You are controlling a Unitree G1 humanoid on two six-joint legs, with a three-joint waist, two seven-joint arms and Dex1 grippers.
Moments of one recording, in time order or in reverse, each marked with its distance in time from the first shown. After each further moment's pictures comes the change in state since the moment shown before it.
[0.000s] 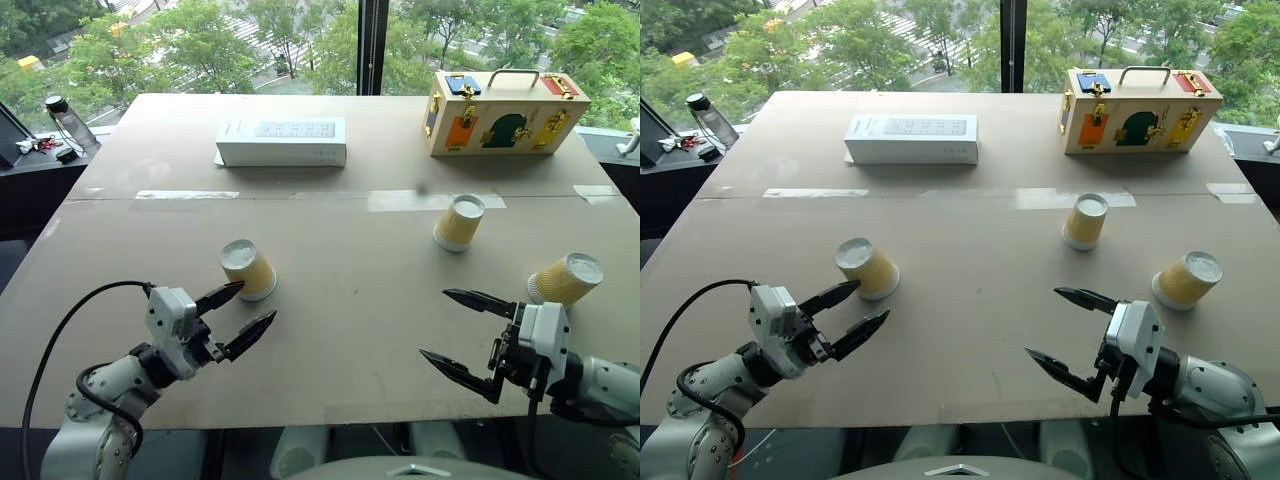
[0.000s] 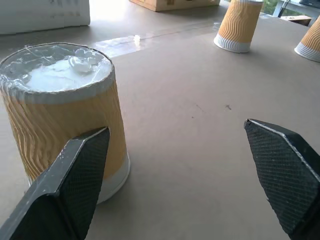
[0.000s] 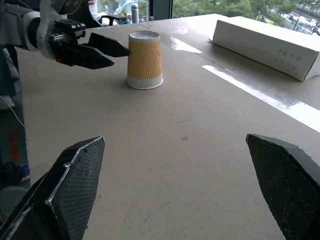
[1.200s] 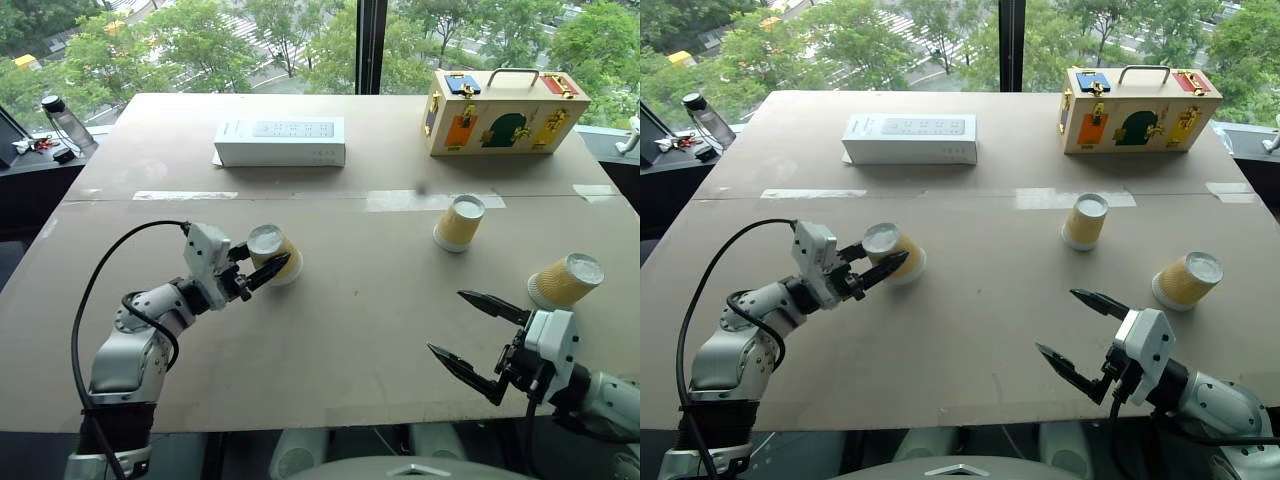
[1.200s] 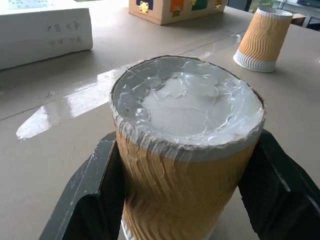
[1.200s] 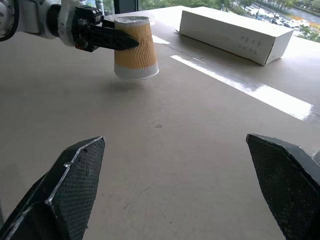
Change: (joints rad) left arm -0.476 0.026 -0.189 0.271 0.075 0.085 -0.005; right arm 0.088 0.069 -0.035 -0.024 -0.072 -0.023 -0.124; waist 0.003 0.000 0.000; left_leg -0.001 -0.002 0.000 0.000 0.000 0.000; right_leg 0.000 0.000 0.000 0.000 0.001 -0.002
